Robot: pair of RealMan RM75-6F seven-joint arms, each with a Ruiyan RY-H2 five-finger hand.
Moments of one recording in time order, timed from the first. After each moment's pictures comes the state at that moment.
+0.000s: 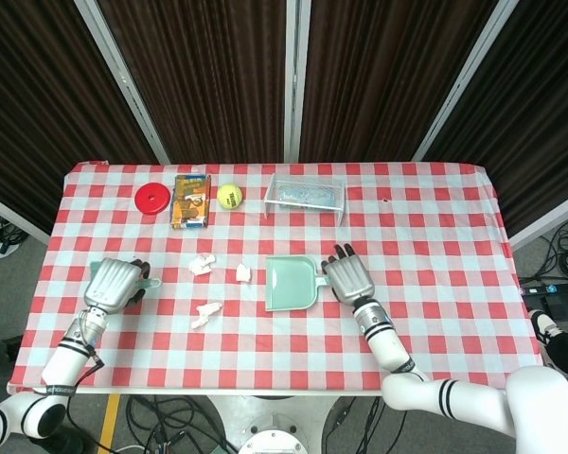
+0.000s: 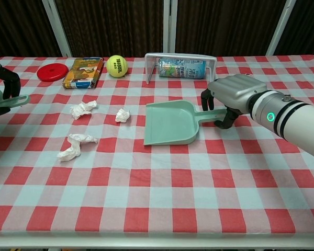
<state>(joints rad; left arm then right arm) -0.51 -1.38 -0.04 -1.44 1.28 1.11 0.37 0.78 -1.75 0.18 -1.34 -0.91 0.95 -0.75</state>
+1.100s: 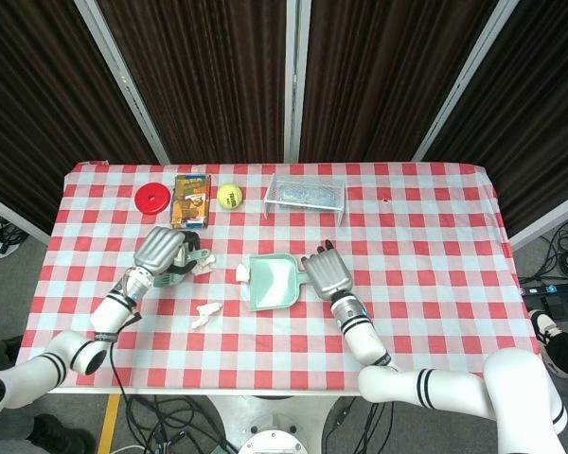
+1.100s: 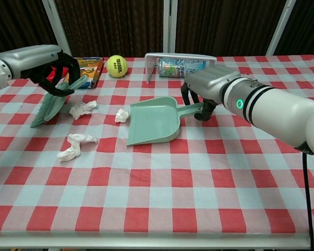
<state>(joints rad) -0.75 -1.63 -0.12 -0.97 1.45 0.91 -0.30 0.93 -1.77 0.21 -1.41 -0.68 0.99 -0.94</state>
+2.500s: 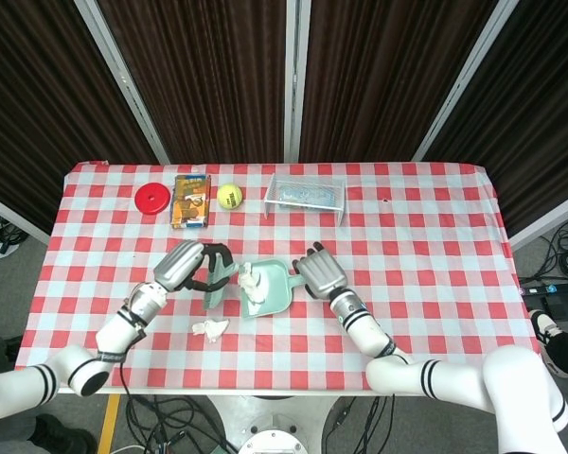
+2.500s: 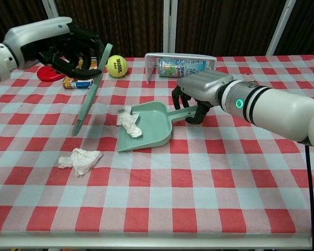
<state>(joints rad) -0.72 -1.48 -0.11 -1.38 1.47 1.06 -0.53 0.95 -1.74 0.16 -1.30 -0.87 0.82 -0.65</state>
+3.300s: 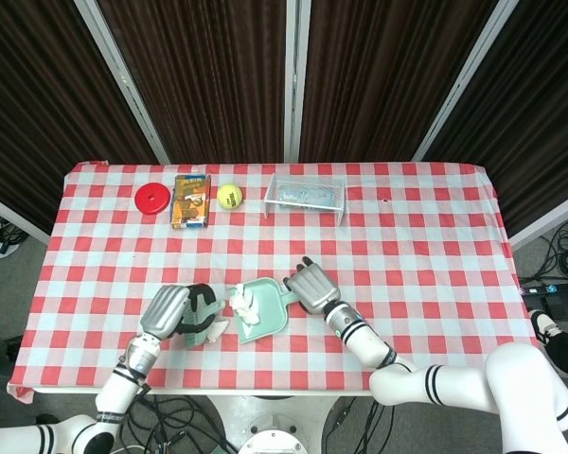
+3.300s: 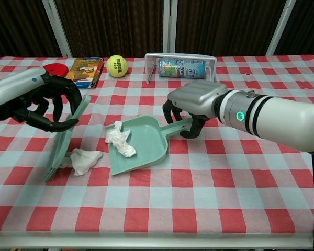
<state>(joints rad) -0.50 -1.59 -0.04 -1.60 1.34 1.21 -0.03 0.97 -1.72 0.11 -1.39 -0.90 0.83 -0.67</state>
